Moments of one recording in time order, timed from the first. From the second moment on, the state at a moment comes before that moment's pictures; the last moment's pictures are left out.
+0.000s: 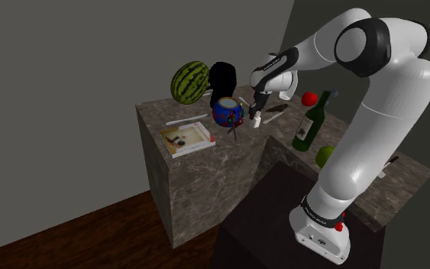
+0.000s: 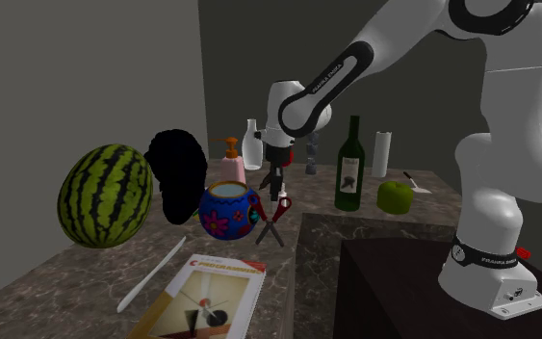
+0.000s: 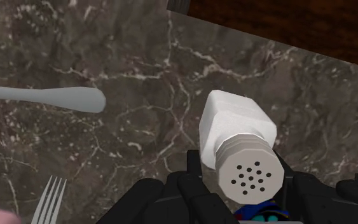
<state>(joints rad) -0.19 0.10 -0.34 -2.28 0.07 2.47 -0.57</state>
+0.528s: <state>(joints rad) -0.19 0.02 -0.34 -2.25 0.03 2.37 -0.53</state>
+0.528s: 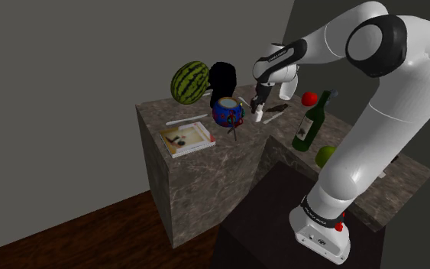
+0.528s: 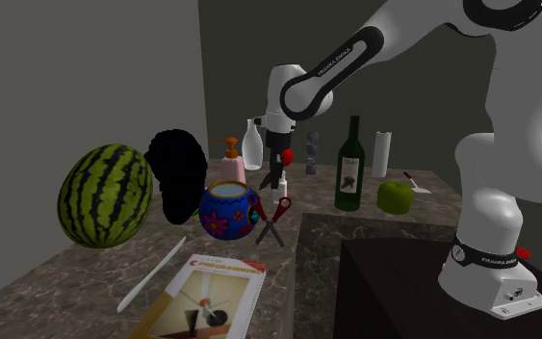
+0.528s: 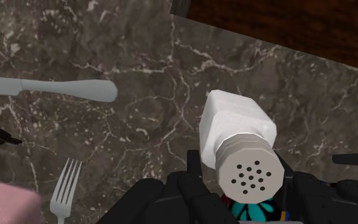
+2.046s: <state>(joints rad) -0.18 -0.10 -0.33 -2.06 -0.02 2.06 -0.49</state>
